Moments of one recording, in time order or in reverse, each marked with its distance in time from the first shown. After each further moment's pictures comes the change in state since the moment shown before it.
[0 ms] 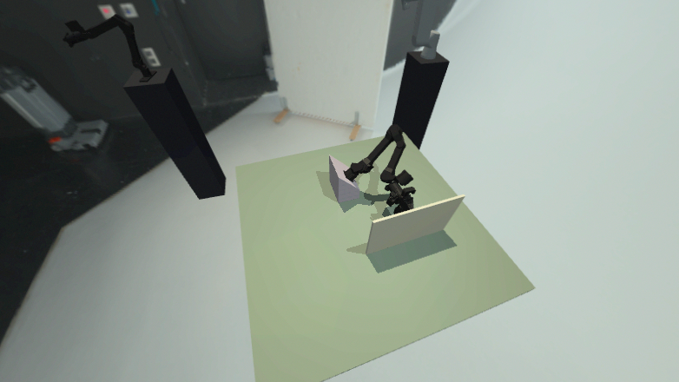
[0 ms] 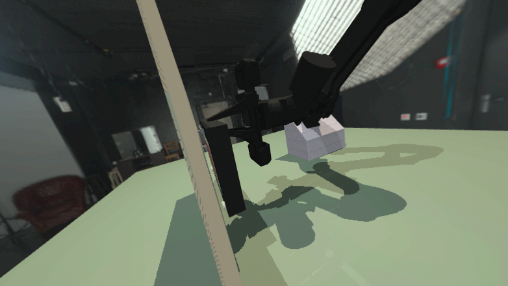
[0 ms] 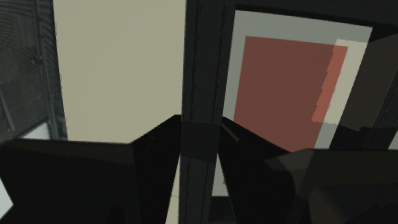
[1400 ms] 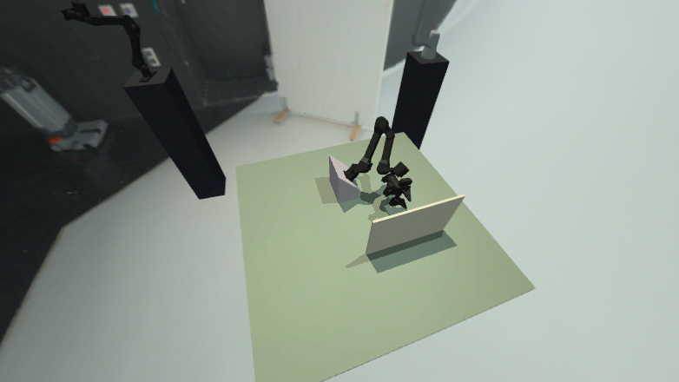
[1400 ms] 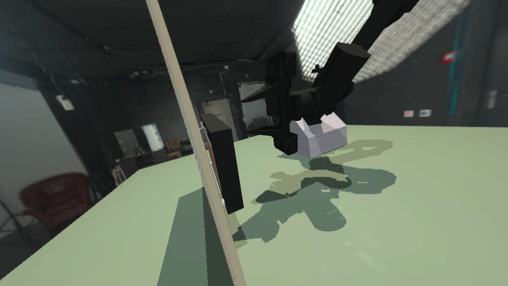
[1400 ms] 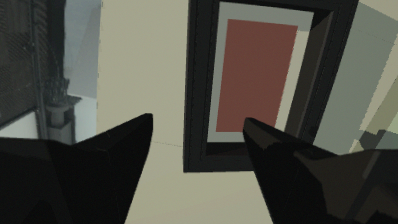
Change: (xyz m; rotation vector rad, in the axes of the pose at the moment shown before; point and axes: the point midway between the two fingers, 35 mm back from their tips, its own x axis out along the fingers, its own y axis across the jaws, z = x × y) arm -0.059 0.001 -0.010 -0.076 0.004 -0.012
